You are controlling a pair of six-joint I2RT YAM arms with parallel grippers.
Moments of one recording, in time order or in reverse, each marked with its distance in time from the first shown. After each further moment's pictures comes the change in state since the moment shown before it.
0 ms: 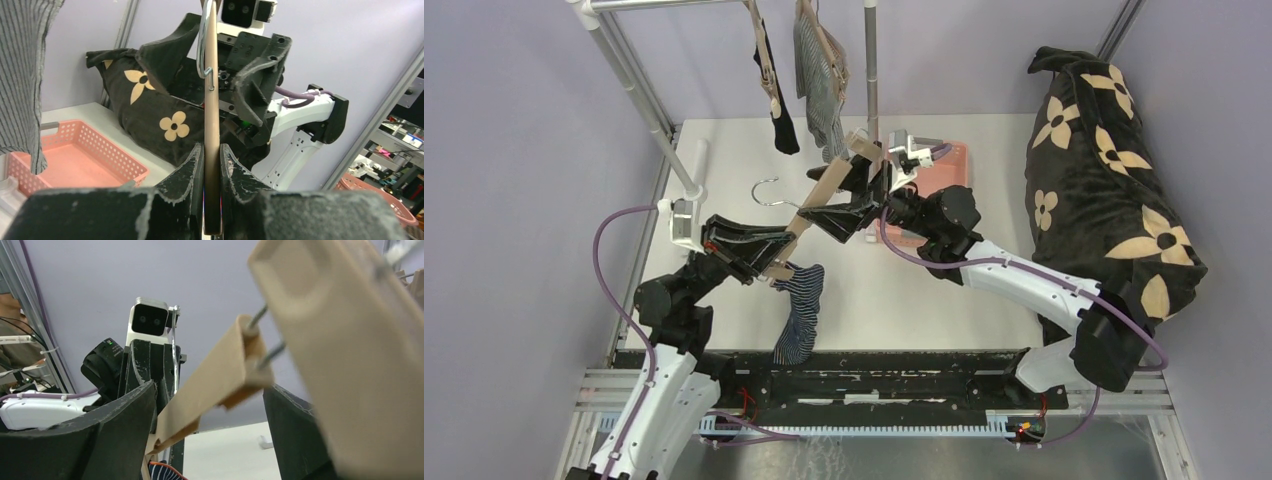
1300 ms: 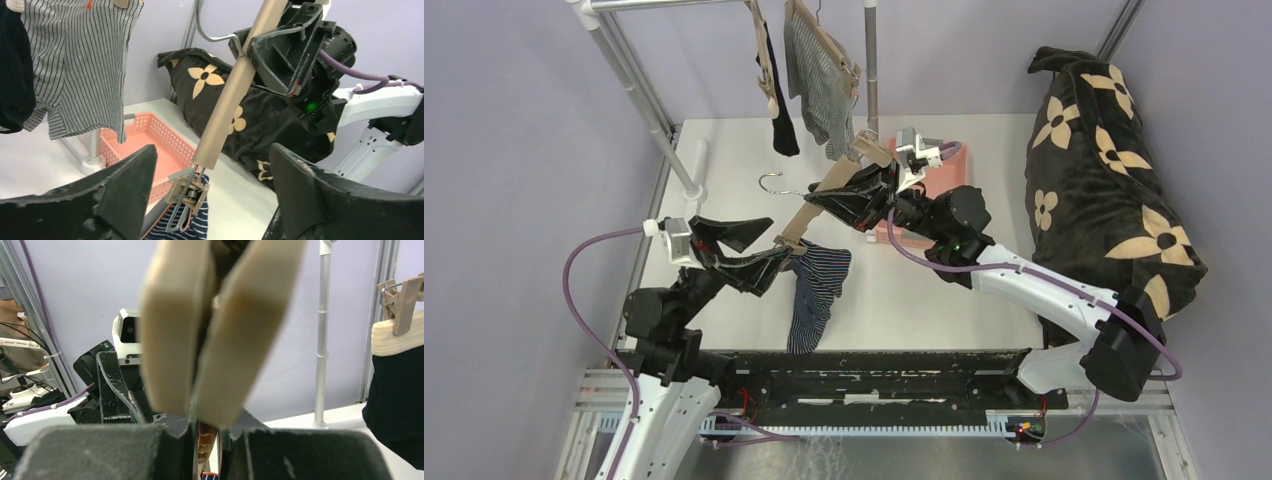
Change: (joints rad) left arm -0.047 -0.193 0.064 -0.442 -0.182 0.345; right arm 0.010 -0.052 0.015 -0.080 0.032 -0.007
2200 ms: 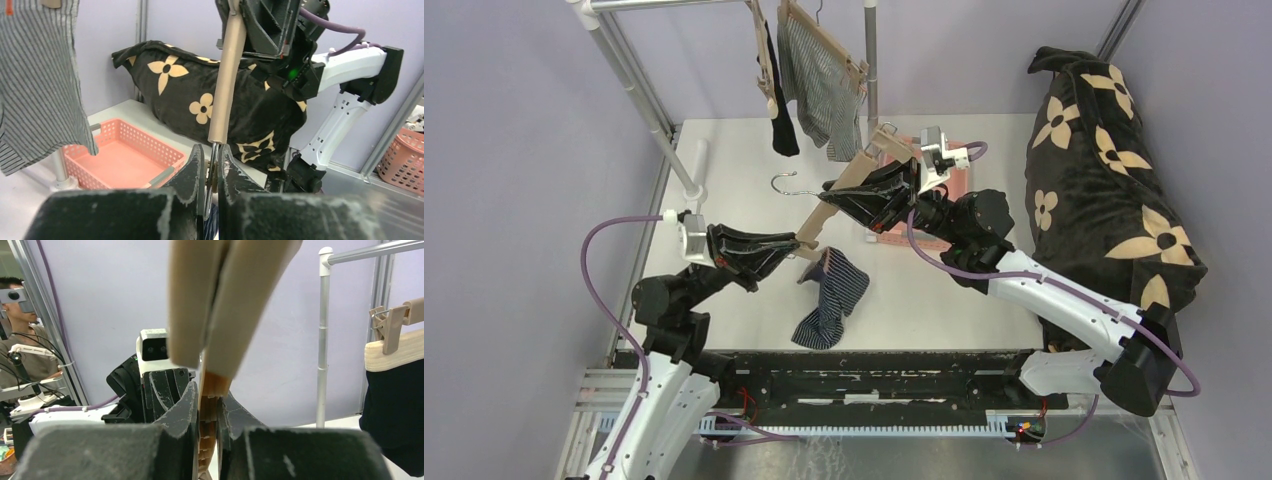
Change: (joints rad) left arm 0.001 0.137 -0.026 0.233 0.213 -0.011; right arm -0.005 -0.102 -0.018 -0.036 0.001 0.011
